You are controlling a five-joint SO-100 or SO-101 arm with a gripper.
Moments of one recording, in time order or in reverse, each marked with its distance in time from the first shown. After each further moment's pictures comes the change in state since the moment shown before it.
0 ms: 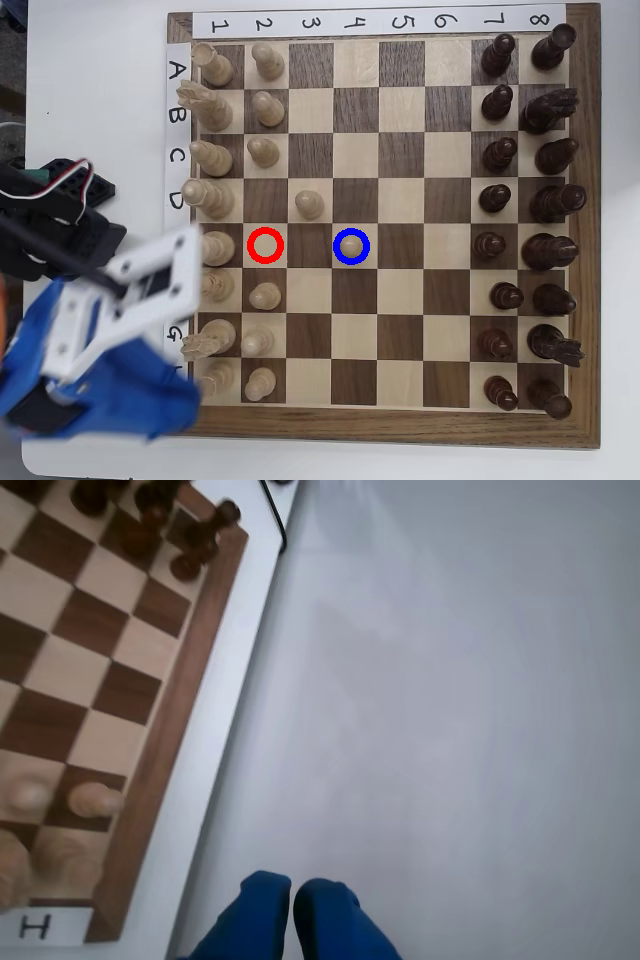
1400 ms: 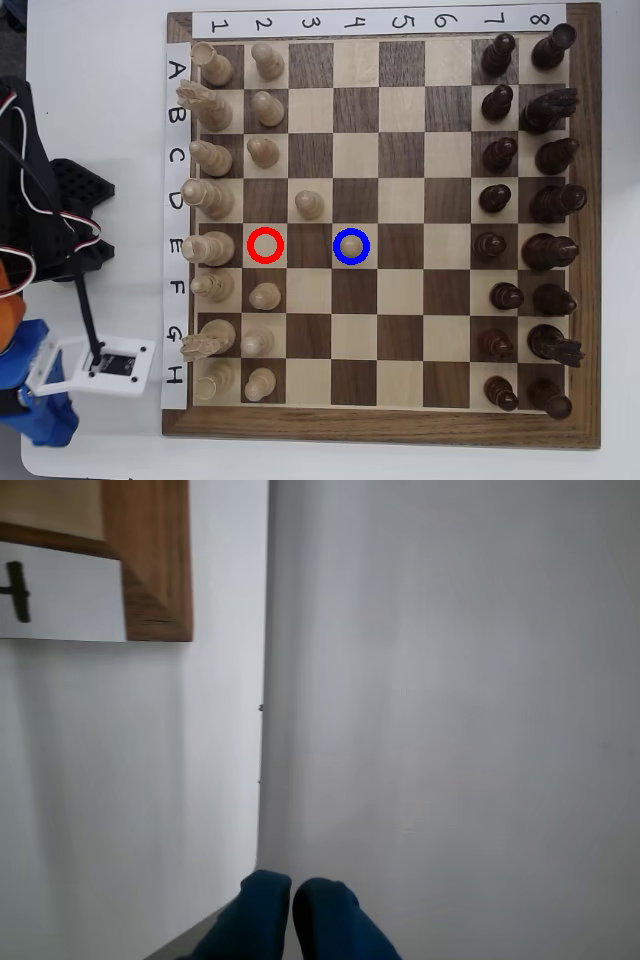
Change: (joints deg) arm 39.6 51.2 76.6 -20.6 -21.8
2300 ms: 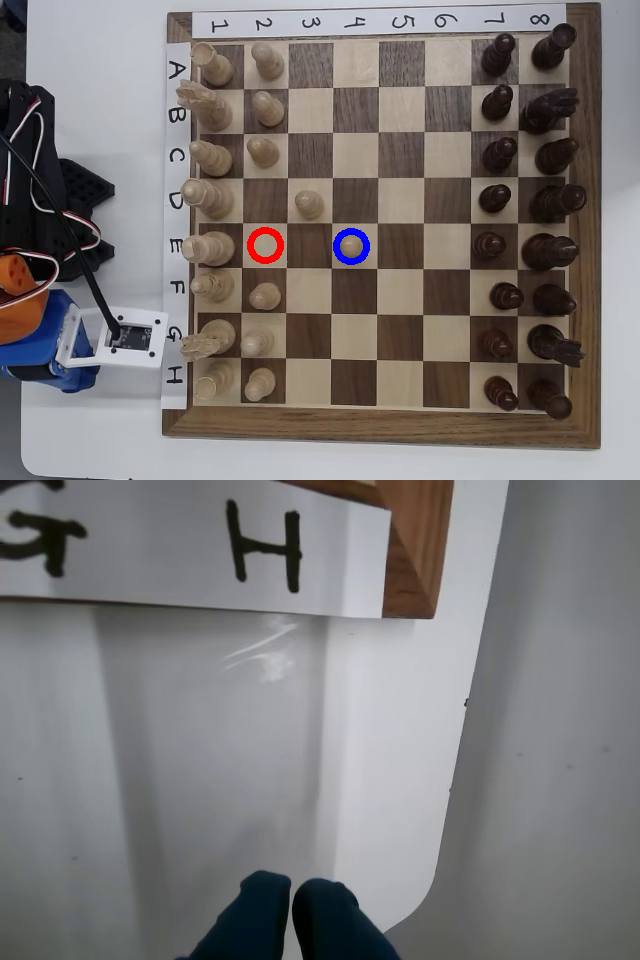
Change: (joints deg) arm 3.6 7.7 11.2 12.1 1.3
